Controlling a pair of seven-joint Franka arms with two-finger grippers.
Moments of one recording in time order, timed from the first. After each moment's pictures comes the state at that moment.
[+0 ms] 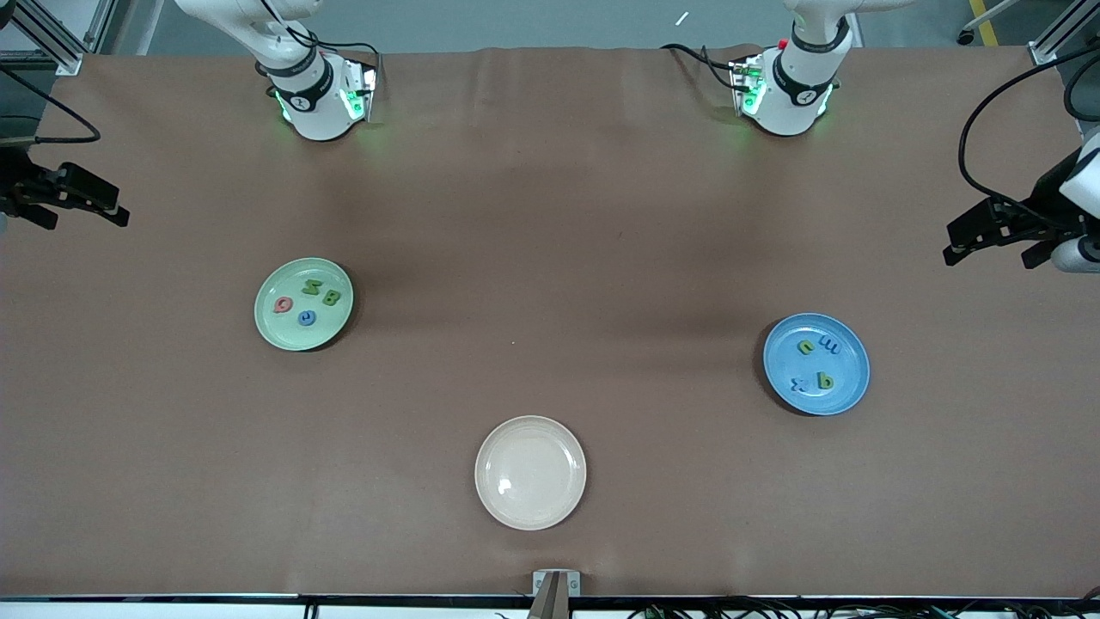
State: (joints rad) left arm 0.00 0.02 -0.03 -1.60 -0.02 1.70 0.03; right arm 0.01 -0.08 -0.10 -1.70 0.03 1.59 -0.11
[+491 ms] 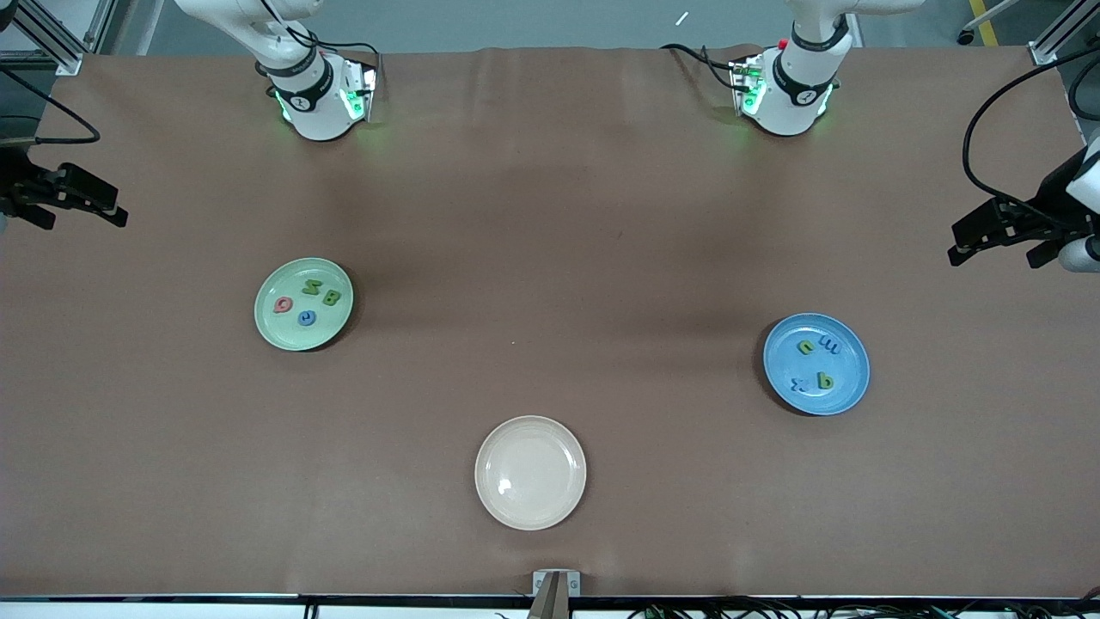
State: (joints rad) left arm -0.10 0.02 0.09 -1.60 -0.02 1.70 0.03; right arm 0.01 -0.08 -0.10 -1.70 0.02 1.59 -0.11
